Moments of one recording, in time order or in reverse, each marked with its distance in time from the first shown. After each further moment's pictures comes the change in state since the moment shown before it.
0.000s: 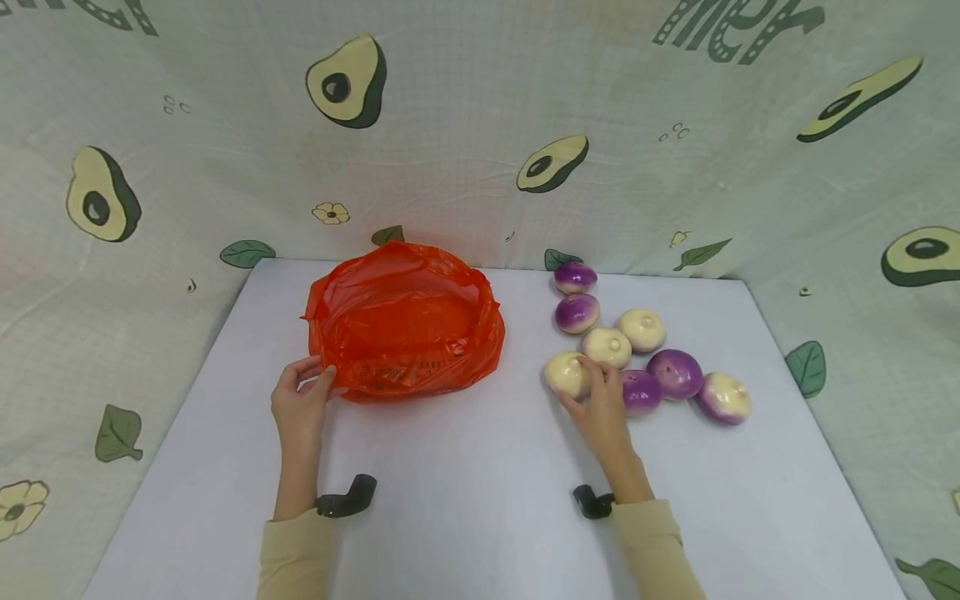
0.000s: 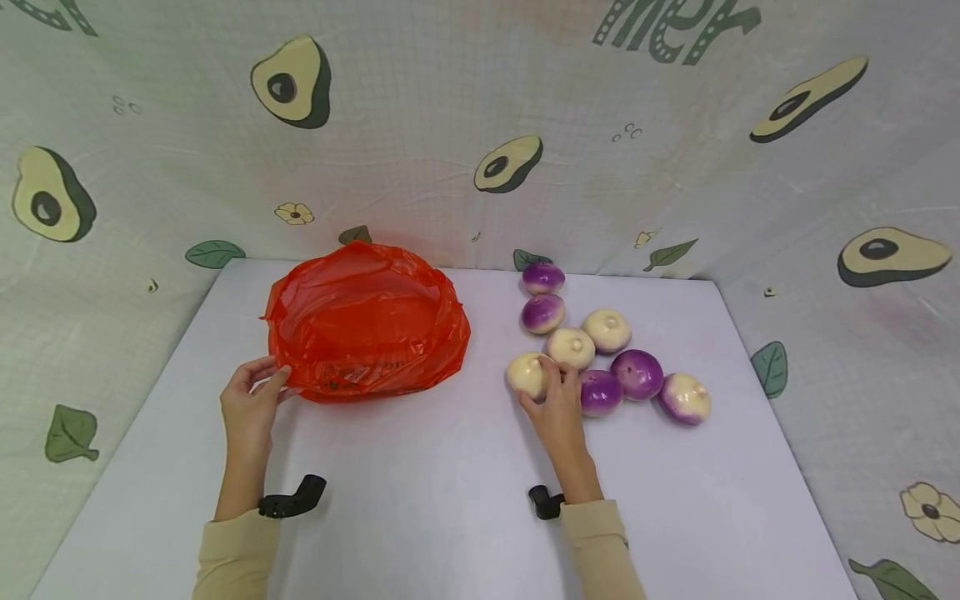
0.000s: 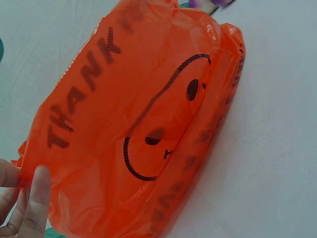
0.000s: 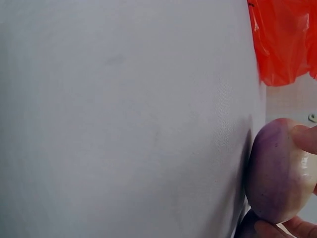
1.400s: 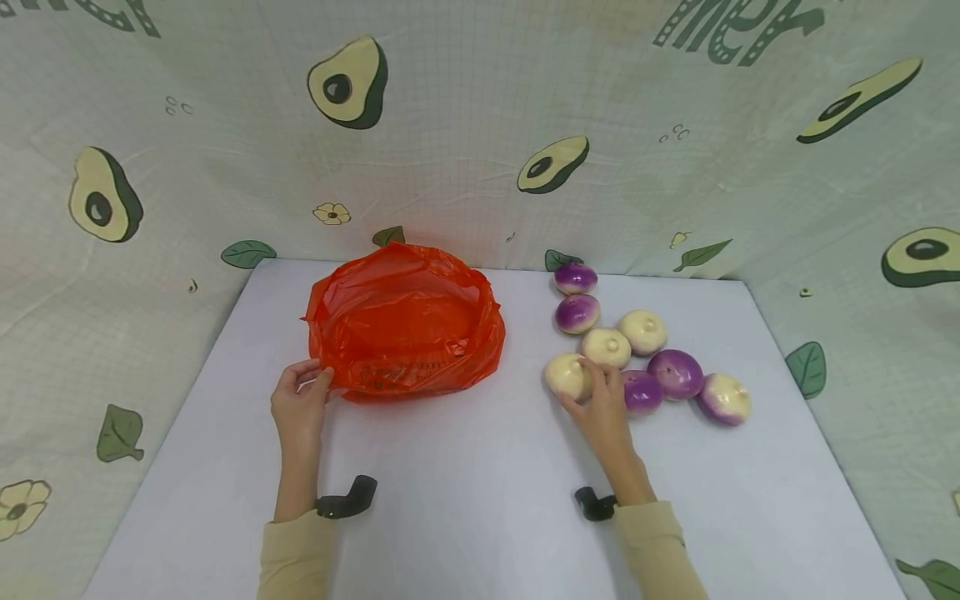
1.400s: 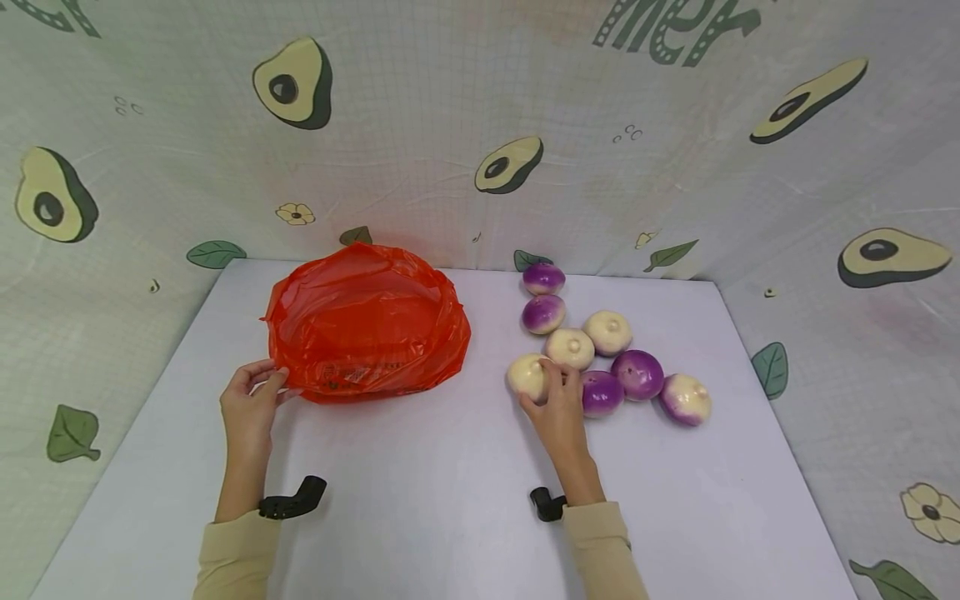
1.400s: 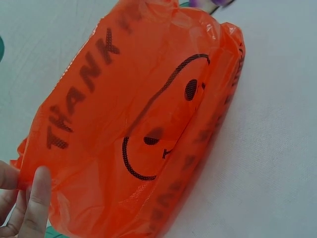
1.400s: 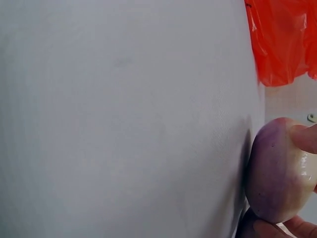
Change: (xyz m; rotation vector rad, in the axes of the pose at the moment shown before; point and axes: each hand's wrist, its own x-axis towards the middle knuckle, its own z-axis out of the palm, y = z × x) left_hand 0.002 -0.005 0.000 -0.059 0.009 0.001; right_hand -0.002 -0.001 -0.002 -0.010 0.003 -0.003
